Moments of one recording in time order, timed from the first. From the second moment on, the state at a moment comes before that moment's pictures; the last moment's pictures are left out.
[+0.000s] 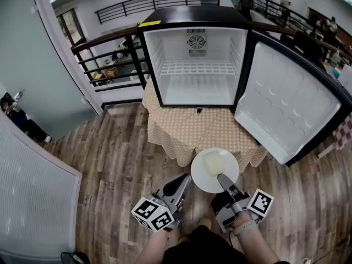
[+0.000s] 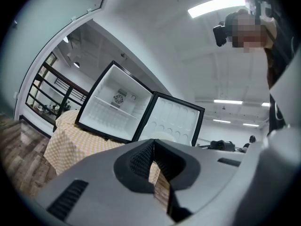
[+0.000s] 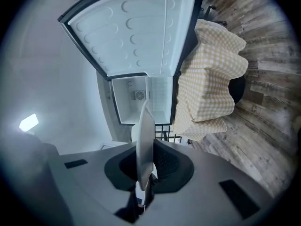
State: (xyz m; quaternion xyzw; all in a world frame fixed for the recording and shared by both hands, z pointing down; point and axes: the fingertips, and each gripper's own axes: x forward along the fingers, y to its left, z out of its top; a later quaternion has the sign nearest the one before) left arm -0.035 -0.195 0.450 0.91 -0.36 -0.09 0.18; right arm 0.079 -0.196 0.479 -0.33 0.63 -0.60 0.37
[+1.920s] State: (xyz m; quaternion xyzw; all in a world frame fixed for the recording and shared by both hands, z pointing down) left arm -0.079 0.108 0.447 0.92 -0.33 -0.10 0.17; right arm 0.050 0.128 0.498 -0.34 0.62 -0.58 0.40
